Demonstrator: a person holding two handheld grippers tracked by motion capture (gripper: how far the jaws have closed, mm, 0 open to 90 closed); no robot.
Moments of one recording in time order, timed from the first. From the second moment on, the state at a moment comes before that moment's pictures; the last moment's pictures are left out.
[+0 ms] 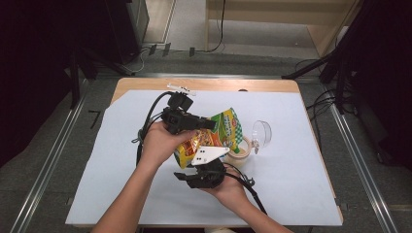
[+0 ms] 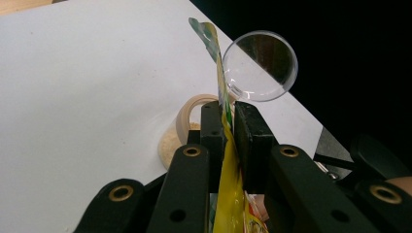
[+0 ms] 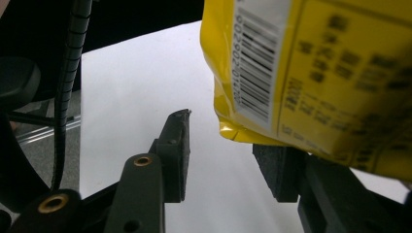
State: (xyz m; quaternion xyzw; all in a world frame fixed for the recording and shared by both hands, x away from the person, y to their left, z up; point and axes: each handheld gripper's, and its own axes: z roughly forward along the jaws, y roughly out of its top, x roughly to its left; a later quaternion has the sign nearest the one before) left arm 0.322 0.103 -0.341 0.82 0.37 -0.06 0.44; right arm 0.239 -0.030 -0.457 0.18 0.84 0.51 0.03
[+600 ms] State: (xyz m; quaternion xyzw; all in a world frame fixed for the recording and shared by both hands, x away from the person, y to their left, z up) left arm 0.318 0.122 -0.353 0.81 0.37 -0.08 0.46; right arm 0.235 -0.039 -0.472 0.20 0.84 0.50 0.04
